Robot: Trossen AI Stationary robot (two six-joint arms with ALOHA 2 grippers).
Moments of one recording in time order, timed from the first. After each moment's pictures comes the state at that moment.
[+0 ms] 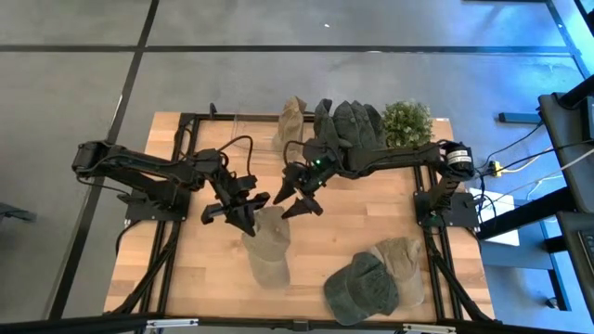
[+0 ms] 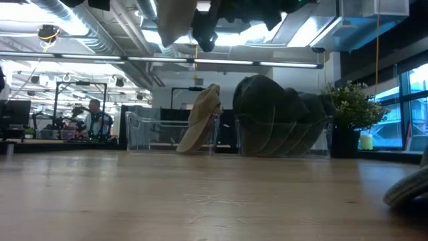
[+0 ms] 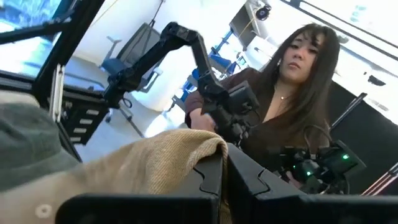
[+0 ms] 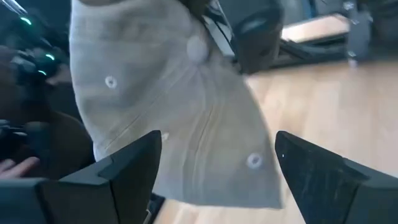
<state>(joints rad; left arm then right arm) -0.03 1.18 0.70 0.66 0.89 -0.78 -0.08 1.81 1.36 0.08 -0.74 0.29</state>
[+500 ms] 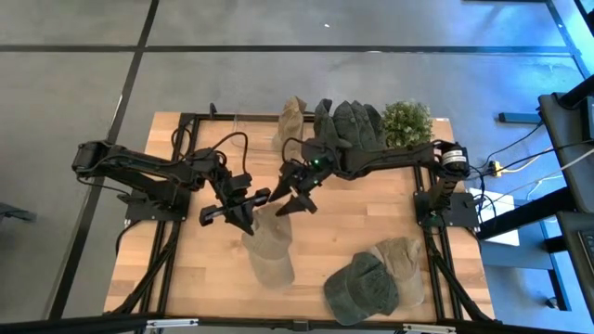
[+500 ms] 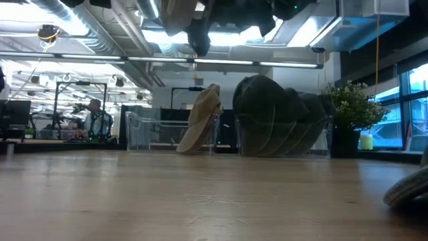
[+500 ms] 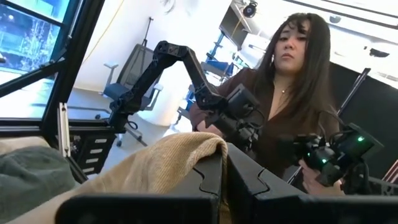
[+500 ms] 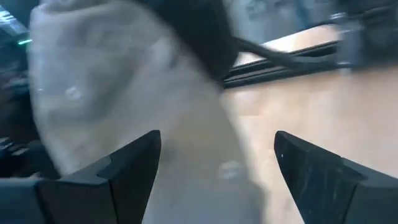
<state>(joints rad) -0.03 1.18 0.70 0.73 0.89 -0.64 -0.08 1.84 1.36 0.19 -0.72 0.39</state>
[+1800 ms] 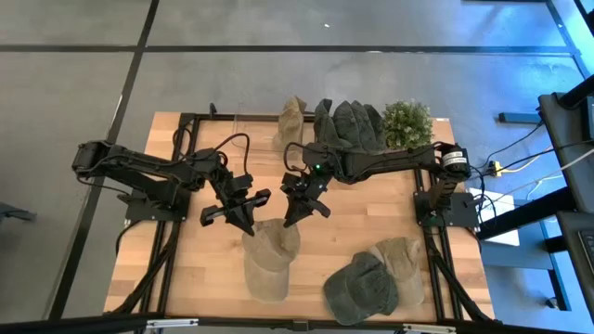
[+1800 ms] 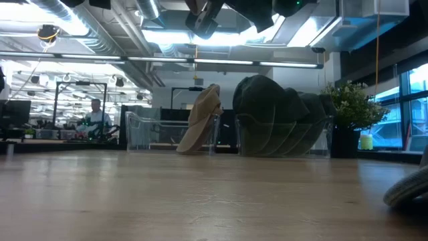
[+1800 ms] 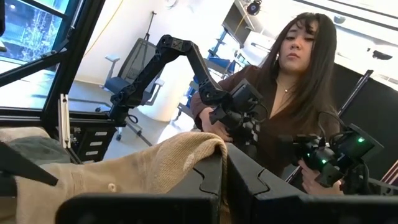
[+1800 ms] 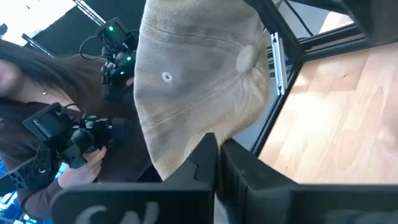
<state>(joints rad) -0.03 1.18 0.70 0.70 0.89 -0.65 -0.04 1.84 1.36 0.24 -0.99 0.54</state>
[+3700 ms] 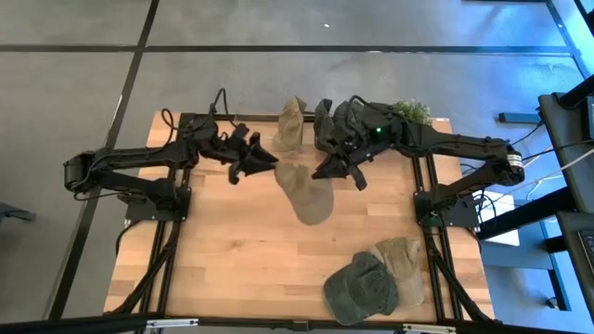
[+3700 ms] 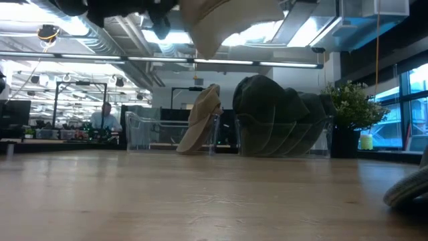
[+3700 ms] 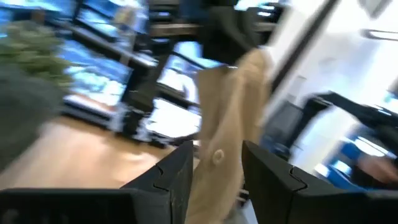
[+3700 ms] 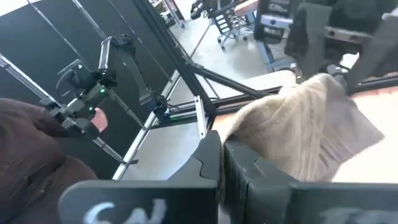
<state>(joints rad) 0.34 1.07 0.69 0.44 0.56 -0.54 -0.16 1.38 1.36 -0.22 -0.62 0.36</state>
